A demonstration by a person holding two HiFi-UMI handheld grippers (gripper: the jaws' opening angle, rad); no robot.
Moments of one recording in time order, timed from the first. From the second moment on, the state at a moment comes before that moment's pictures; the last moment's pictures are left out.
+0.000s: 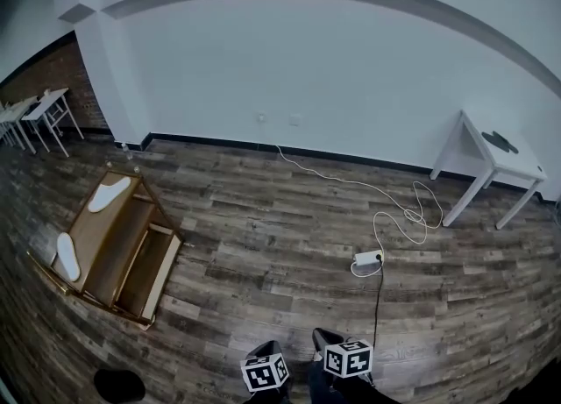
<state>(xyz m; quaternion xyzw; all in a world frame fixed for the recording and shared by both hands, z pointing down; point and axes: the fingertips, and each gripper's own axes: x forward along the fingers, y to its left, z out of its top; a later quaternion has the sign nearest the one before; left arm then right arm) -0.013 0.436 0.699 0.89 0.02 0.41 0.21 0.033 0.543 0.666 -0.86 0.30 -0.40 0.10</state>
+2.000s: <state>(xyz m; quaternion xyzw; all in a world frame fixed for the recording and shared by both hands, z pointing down) 0.225 0.311 0.673 0.85 -0.26 0.30 0.34 0.320 0.374 0.643 -0.72 0.56 -0.41 -0.05</state>
